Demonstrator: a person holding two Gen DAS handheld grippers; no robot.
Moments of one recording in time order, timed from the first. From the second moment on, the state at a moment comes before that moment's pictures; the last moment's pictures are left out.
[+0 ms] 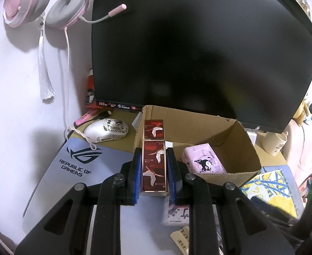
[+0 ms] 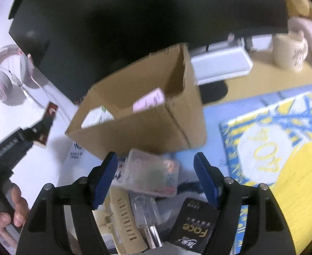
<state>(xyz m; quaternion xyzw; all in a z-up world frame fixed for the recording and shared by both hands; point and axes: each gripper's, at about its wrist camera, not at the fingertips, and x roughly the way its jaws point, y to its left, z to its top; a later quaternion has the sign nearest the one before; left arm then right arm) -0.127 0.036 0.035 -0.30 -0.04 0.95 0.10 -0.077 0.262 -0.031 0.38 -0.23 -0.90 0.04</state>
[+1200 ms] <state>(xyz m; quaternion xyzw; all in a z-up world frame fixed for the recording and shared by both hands) -0.130 0.047 0.048 -0.29 -0.04 0.95 0.13 -0.062 0.249 -0.016 0.34 -0.24 -0.91 0.03</state>
